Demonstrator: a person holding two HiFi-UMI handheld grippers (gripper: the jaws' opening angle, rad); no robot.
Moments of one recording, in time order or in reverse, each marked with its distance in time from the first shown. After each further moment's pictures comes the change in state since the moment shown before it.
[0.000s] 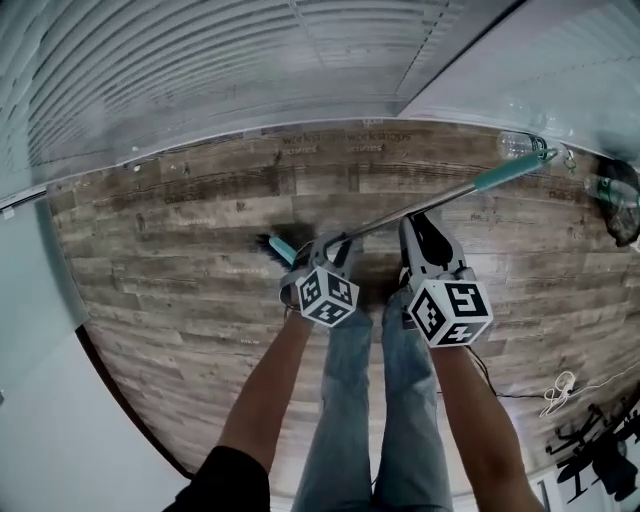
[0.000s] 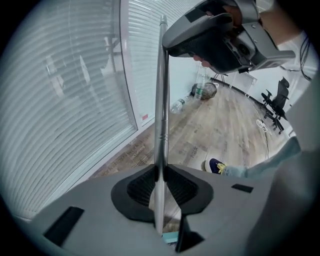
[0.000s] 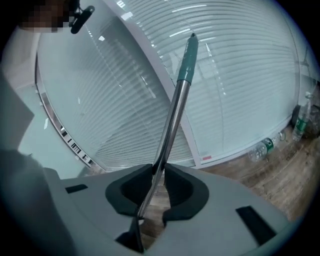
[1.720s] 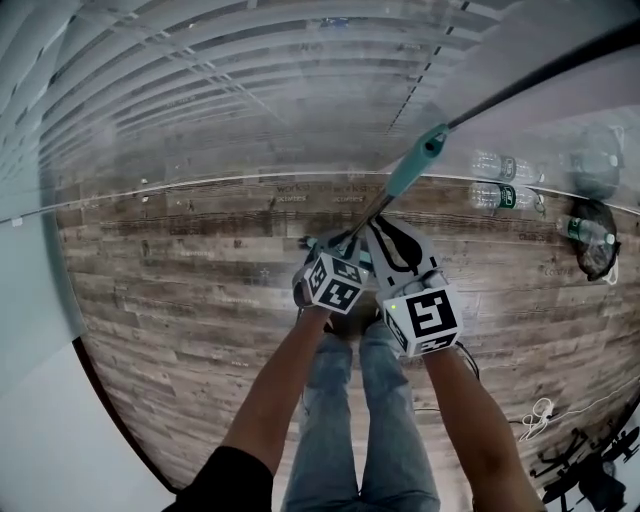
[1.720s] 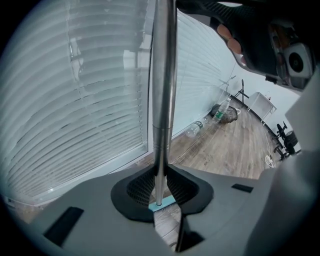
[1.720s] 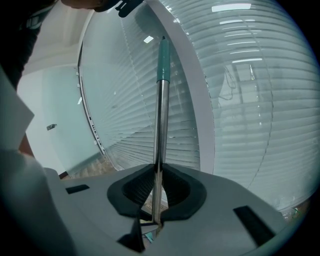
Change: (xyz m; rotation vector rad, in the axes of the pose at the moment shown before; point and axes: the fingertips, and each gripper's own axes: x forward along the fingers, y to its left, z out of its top) left arm -0.003 0.064 0.155 -0.268 -0.016 0.022; right arm 0.008 0.055 0.157 -0.414 -0.098 0.228
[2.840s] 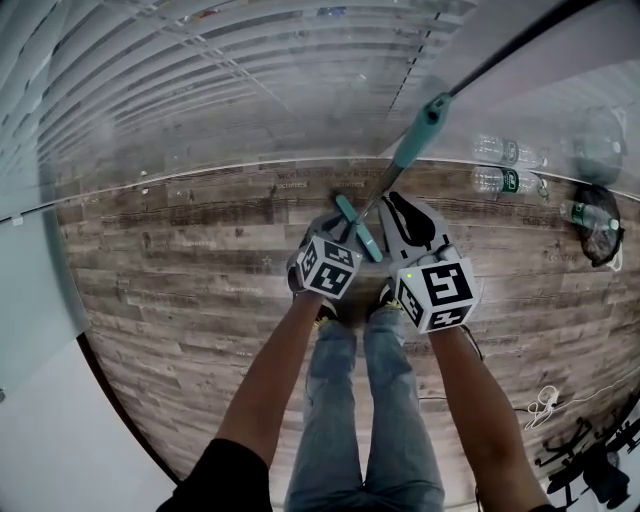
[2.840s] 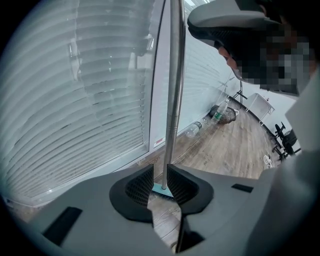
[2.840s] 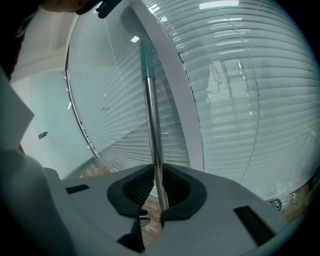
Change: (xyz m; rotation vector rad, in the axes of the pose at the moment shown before) left arm -0.007 0.008 -0.001 0.003 -0.004 -0.012; right arm -0.005 -0.030 -0.008 0.111 0.030 -0.072
